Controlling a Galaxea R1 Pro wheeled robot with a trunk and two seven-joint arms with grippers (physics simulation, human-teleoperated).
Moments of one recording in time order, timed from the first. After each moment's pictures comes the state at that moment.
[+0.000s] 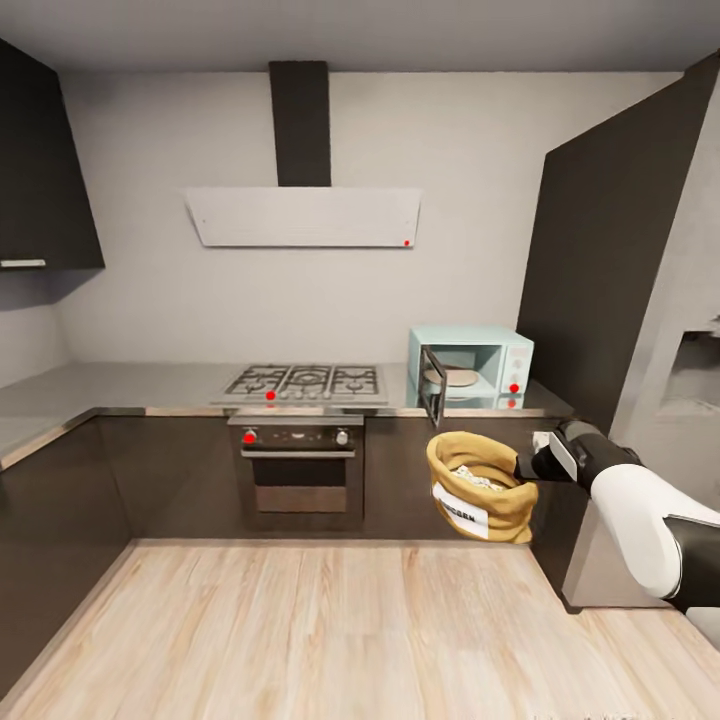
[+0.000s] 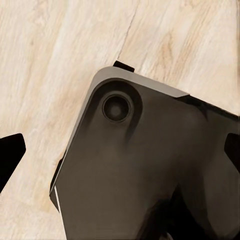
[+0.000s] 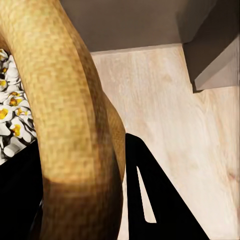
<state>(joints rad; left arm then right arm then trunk) 0.00 -0.03 -0.08 -0.07 0.47 -0.12 0.10 -1.19 -0.22 -0.17 -0.22 0.24 0.79 0.16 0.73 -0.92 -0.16</state>
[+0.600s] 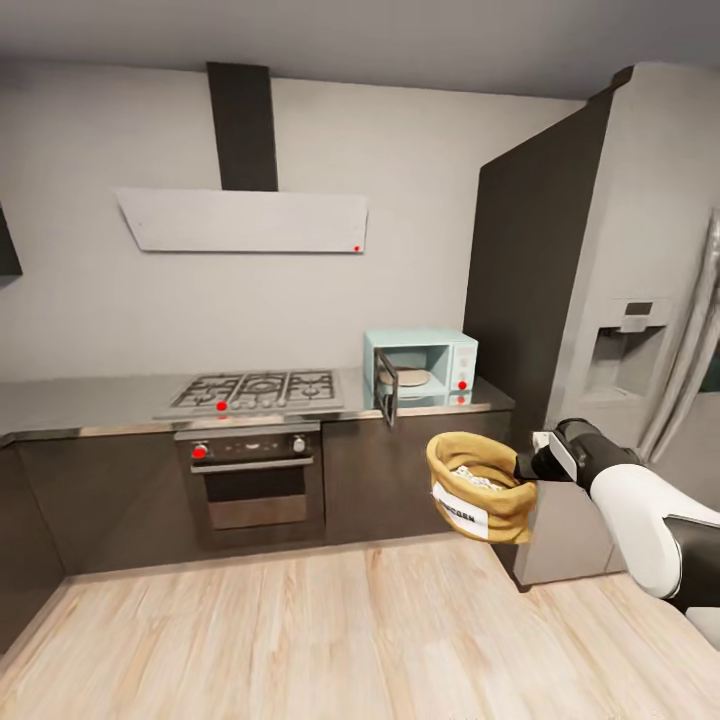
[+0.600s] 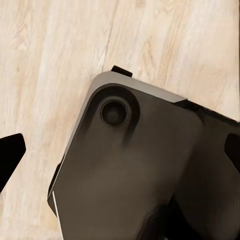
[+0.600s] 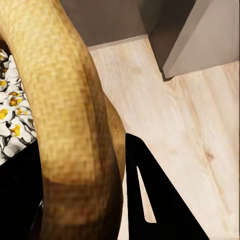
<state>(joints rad) 0.00 -0.03 -0.08 -0.07 0.47 -0.12 0.10 -1.19 -0.22 -0.17 -0.22 0.24 0.79 0.16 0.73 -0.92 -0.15</state>
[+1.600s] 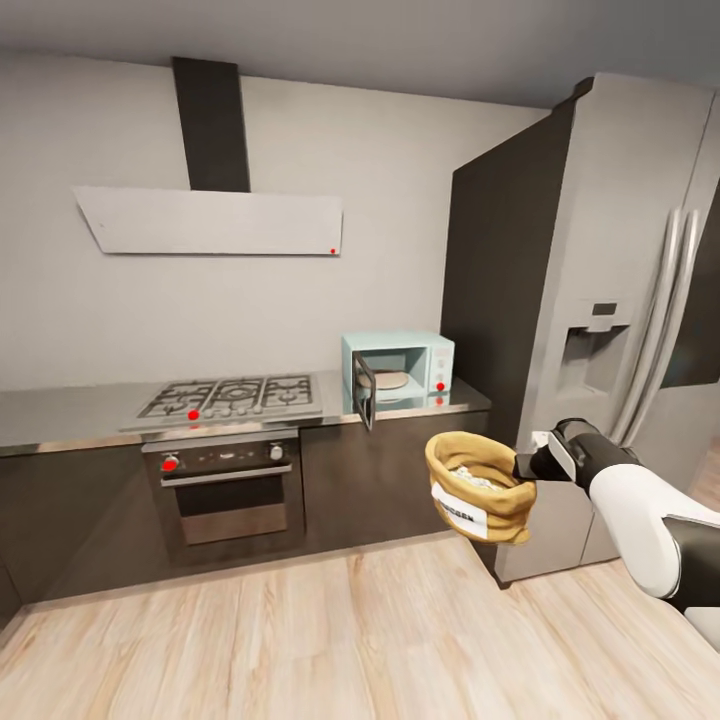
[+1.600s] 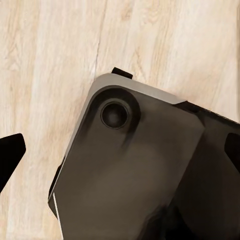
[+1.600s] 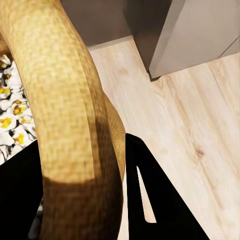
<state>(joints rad) 0.00 -0.03 -0.09 -0.07 0.47 -0.12 0.10 -1.19 -0.21 -0.17 -0.23 0.25 0.79 0.17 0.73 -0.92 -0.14</state>
